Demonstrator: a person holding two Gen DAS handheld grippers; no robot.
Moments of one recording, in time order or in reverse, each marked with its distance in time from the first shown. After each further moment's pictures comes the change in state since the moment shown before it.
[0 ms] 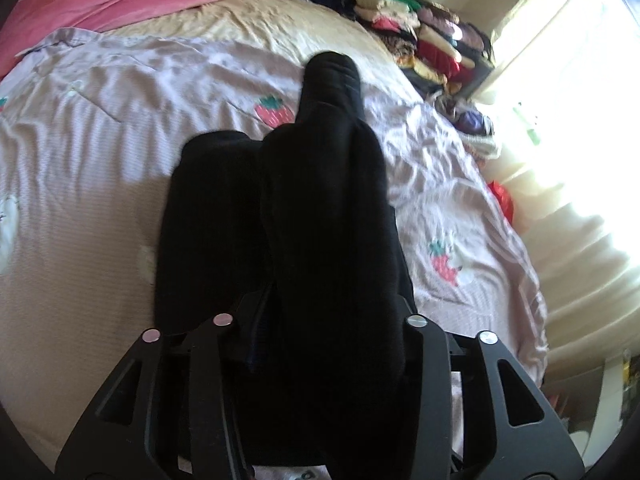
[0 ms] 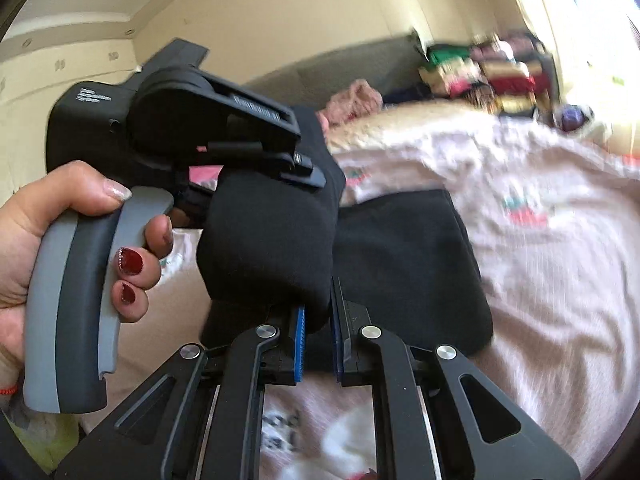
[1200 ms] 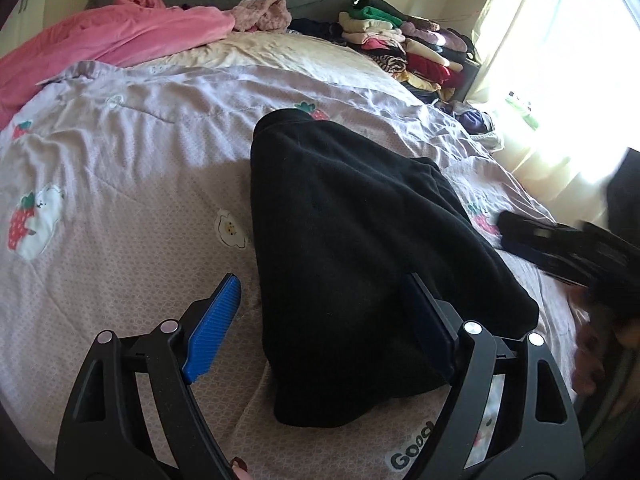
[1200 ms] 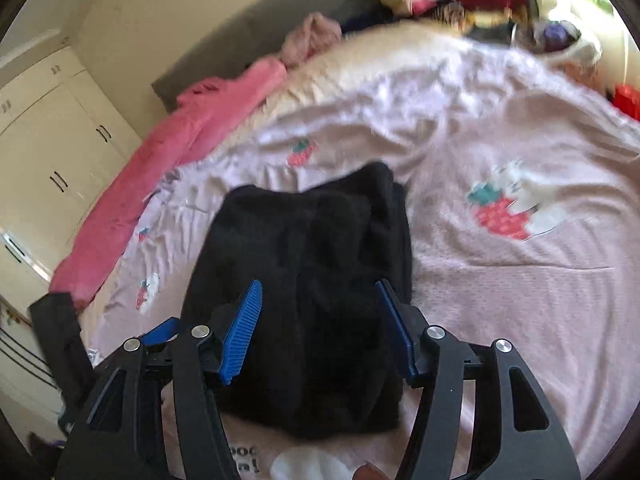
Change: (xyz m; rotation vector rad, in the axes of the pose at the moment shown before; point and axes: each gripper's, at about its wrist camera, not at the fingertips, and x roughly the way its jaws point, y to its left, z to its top) left arm -0.031 0.058 -0.071 0.137 -0.156 0.059; right arm 0.033 -0.058 0.090 0.188 0.297 -0.021
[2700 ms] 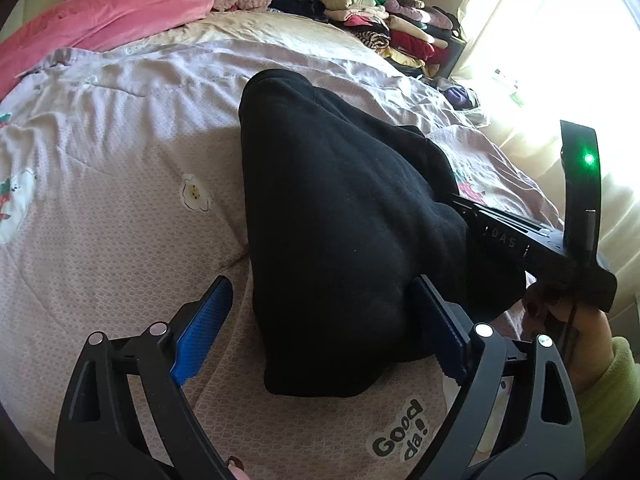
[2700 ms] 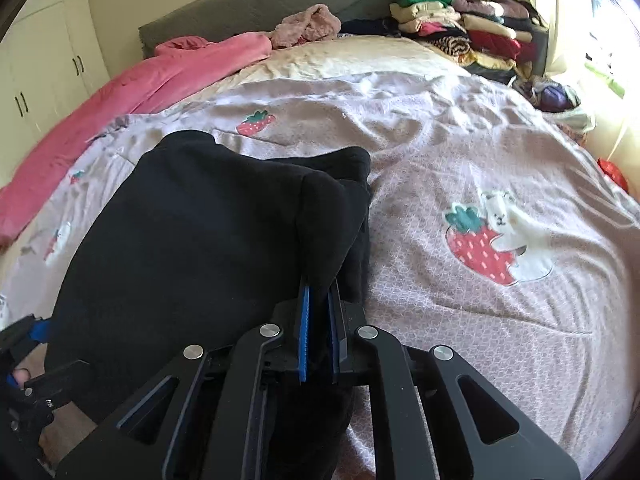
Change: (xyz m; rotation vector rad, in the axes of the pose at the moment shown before) left arm 0.014 -0.011 -0.013 0.030 0.083 -0.052; right arm 0.045 -0.007 -0.003 -0.284 -0.060 -0.310
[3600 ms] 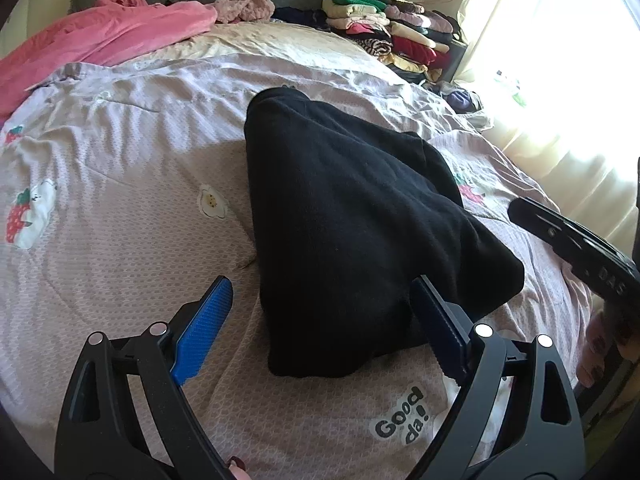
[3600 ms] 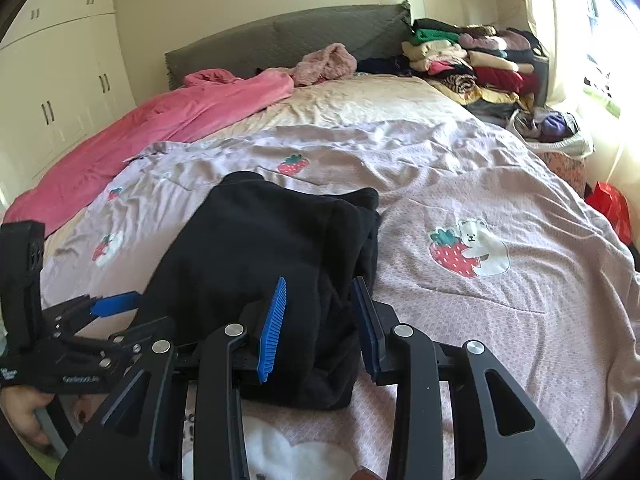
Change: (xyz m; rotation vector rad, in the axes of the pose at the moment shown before) left arm -0.020 -0.003 -0.004 0.019 -0.033 0.037; right arm -0.097 0.019 -0.021 -0.029 -0.134 0.082
